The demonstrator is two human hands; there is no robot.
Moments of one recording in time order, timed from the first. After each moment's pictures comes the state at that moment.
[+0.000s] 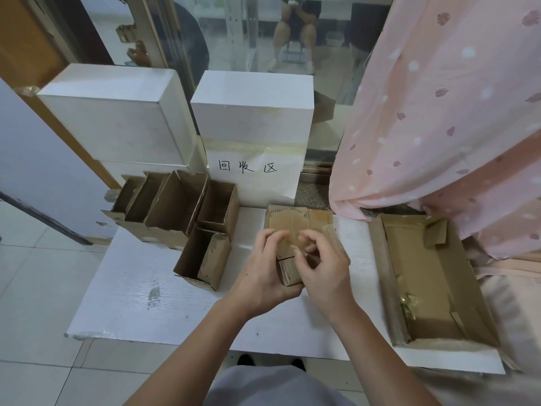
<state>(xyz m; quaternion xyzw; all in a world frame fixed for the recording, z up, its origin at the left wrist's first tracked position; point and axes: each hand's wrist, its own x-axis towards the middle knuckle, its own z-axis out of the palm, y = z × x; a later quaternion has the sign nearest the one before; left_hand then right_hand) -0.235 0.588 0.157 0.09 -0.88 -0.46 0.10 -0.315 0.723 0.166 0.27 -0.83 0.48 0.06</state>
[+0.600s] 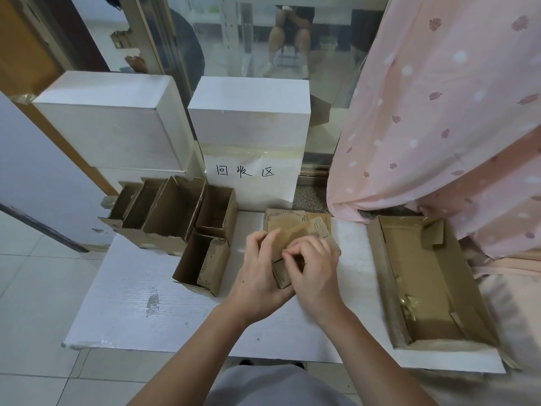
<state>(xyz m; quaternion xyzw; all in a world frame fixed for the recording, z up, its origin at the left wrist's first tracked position) -0.231 0.584 0.151 0.09 -0.89 -0.42 0.15 -0.308 0.707 0.162 0.30 -0.85 0.43 0.08</state>
